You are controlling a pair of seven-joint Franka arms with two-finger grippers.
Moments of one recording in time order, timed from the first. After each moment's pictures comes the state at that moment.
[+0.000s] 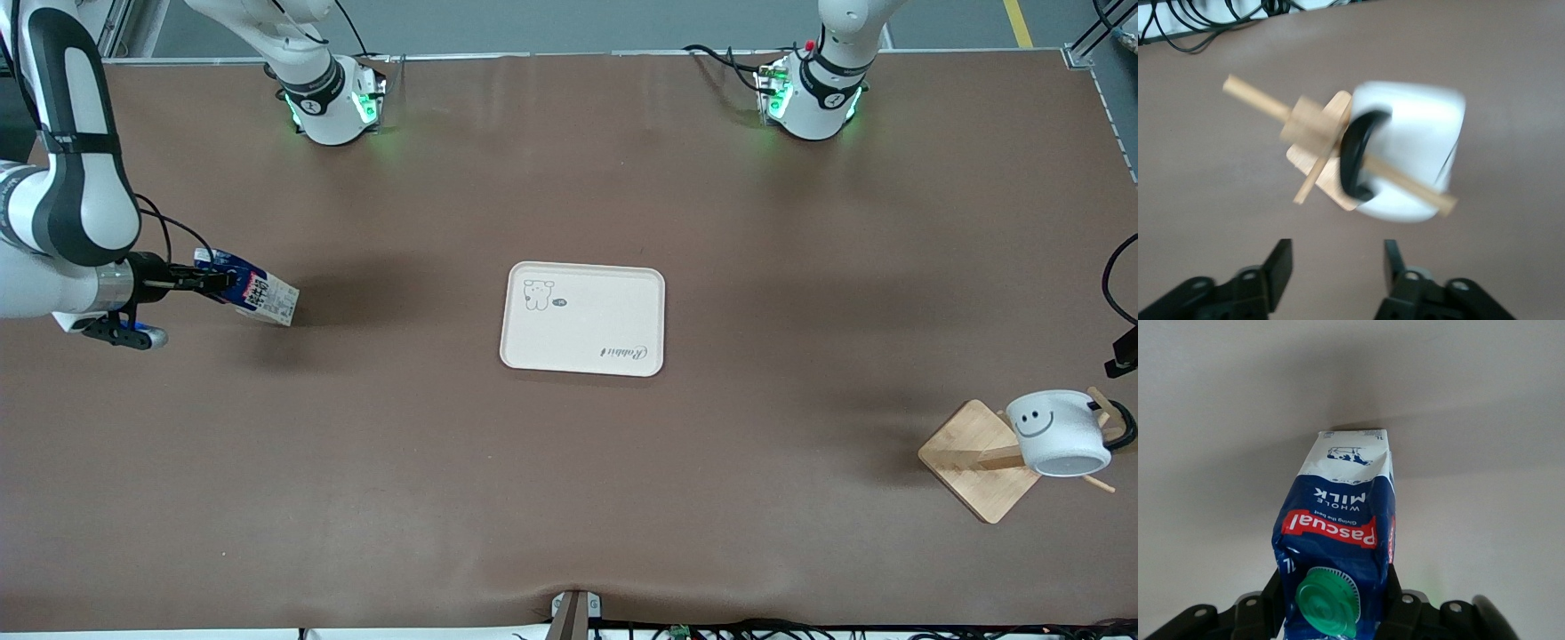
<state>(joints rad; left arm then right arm) 0.68 0.40 -0.51 -1.42 0.16 1.92 0.32 -0.12 0.23 -0.09 -1.96 0.13 1.72 -0.03</state>
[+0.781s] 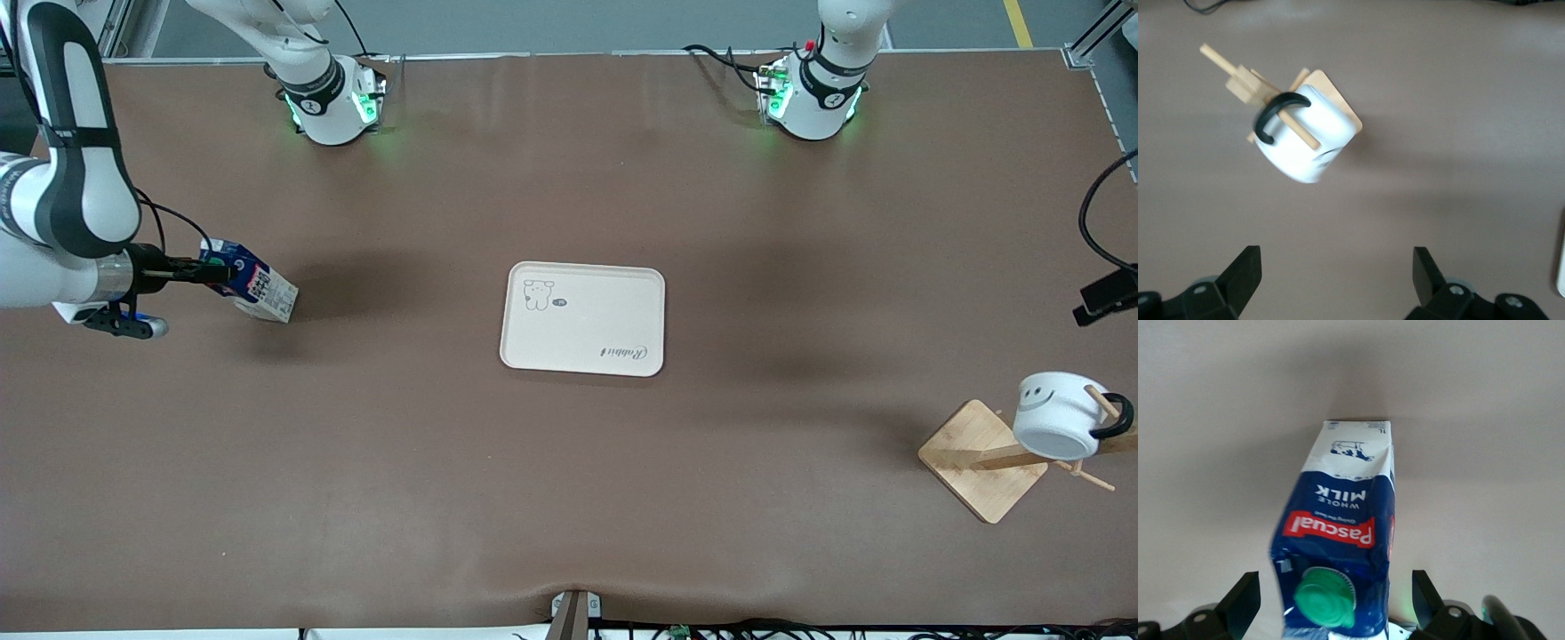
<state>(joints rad) 0.68 0.21 -0.64 -1.42 0.16 1.68 0.00 -0.14 0.20 -0.08 -1.95 0.12 1.68 -0.07</state>
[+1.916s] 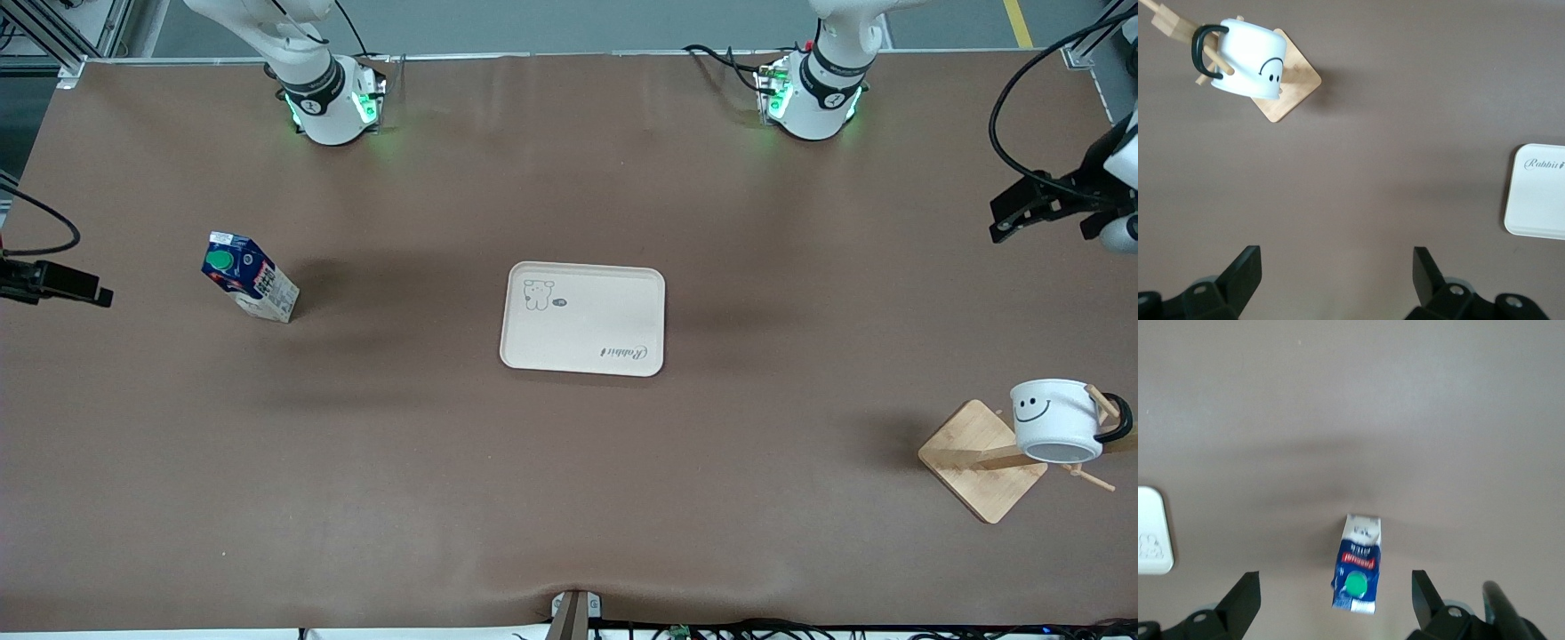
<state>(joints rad) 0.15 0.02 -0.23 -1.46 0.07 1.49 -0.07 -0.08 0.26 -0.06 -1.28 0.06 1.41 -0.07</state>
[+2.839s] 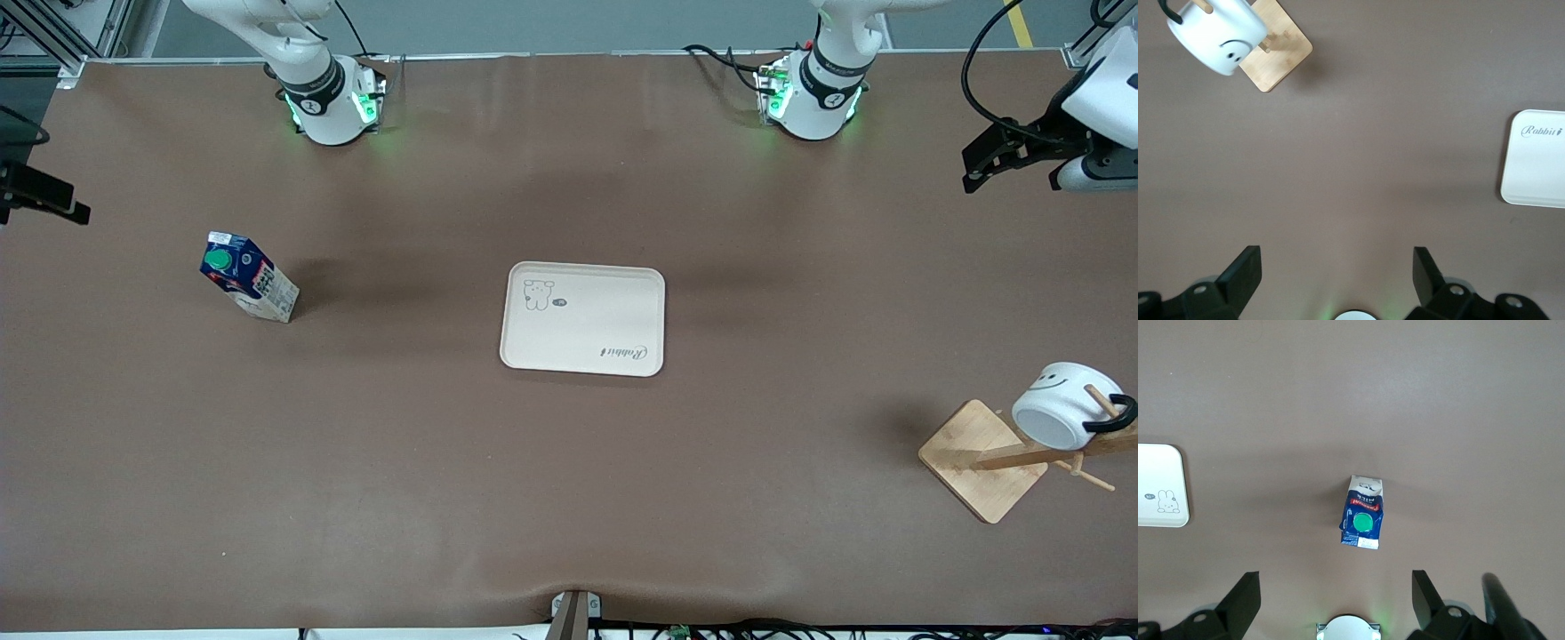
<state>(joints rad) 0.03 -0.15 -0.11 -1.67 0.03 1.51 -0.07 -0.05 0.09 -0.06 -1.33 0.04 1.29 -0.07</state>
